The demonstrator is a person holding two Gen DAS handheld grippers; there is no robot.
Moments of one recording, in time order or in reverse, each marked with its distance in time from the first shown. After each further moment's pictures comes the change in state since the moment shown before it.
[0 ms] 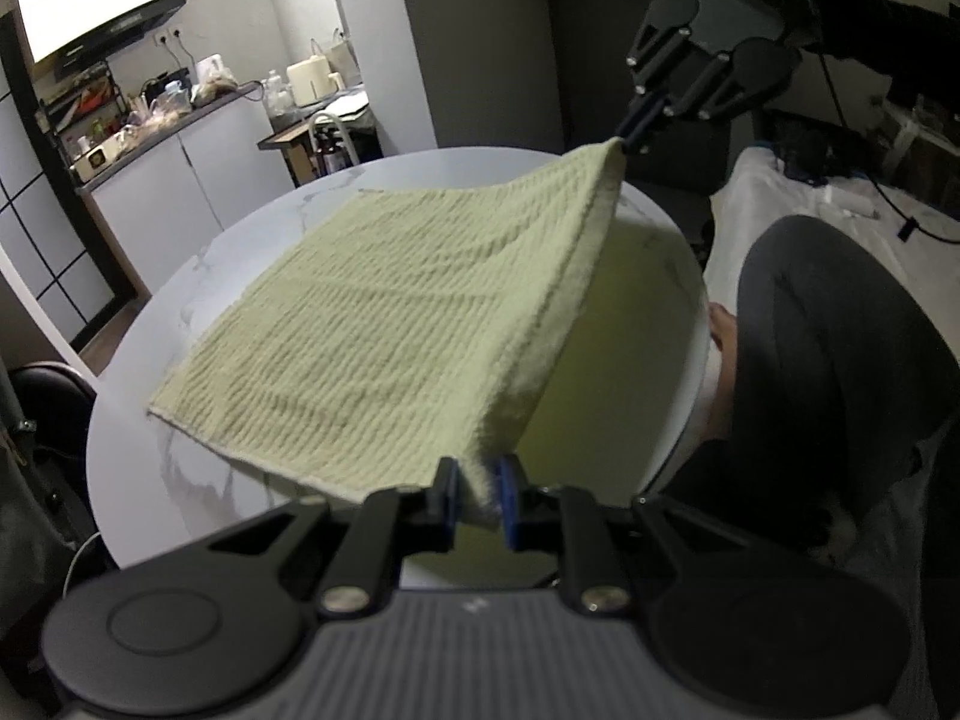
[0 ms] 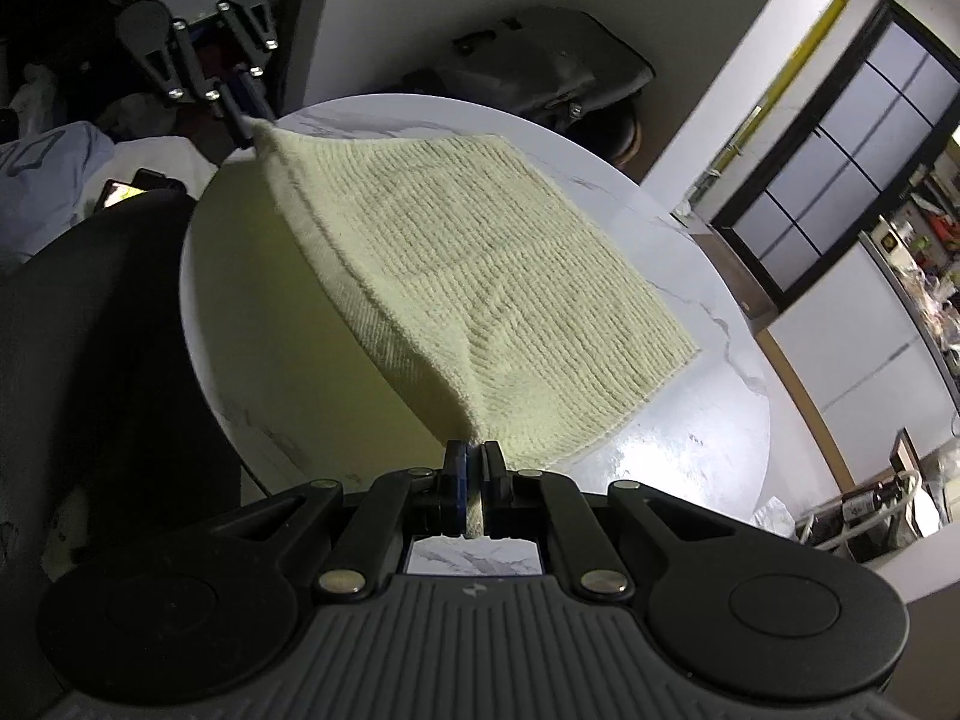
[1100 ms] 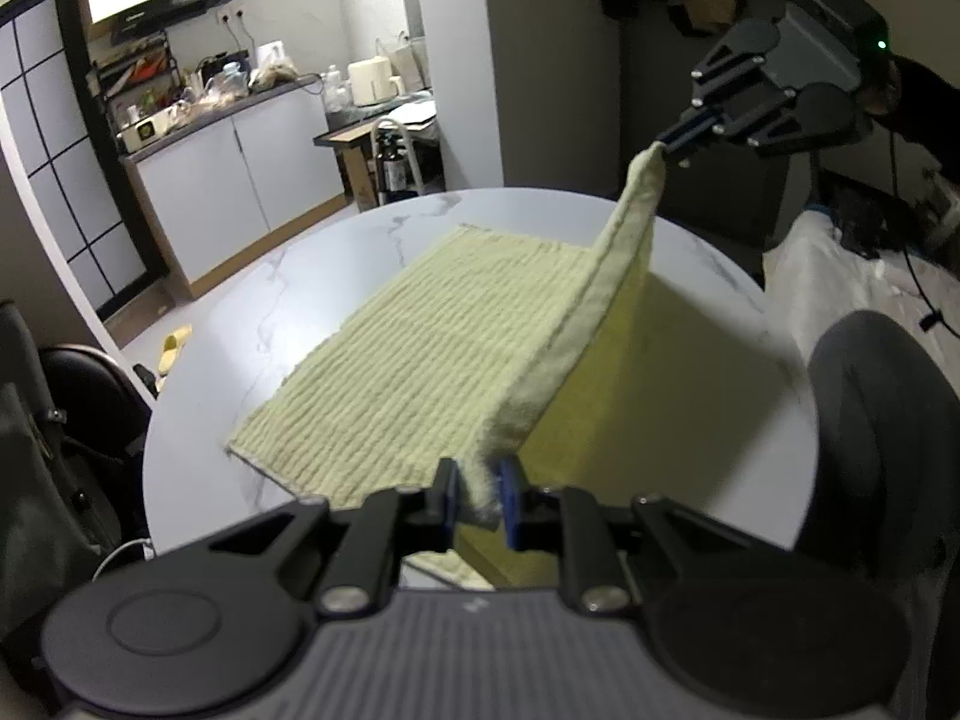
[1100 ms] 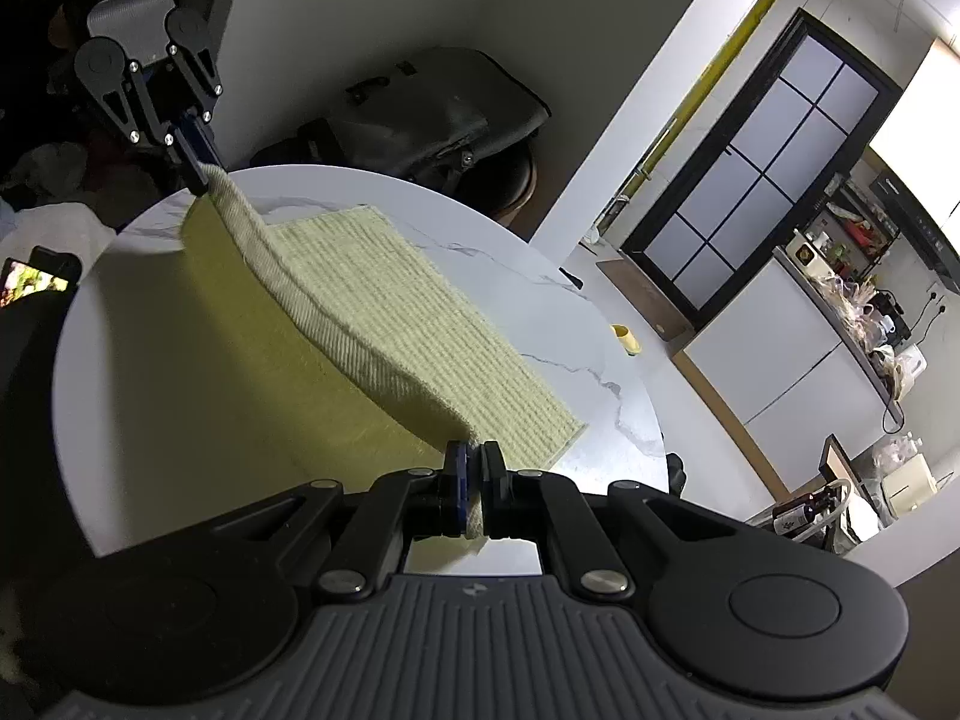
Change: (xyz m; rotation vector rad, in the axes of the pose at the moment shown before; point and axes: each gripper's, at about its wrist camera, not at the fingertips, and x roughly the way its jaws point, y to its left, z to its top) left arm 0.017 0.086 0.037 -0.134 -0.033 0.025; right arm 0.016 -0.046 0.062 0.070 -0.086 -0.158
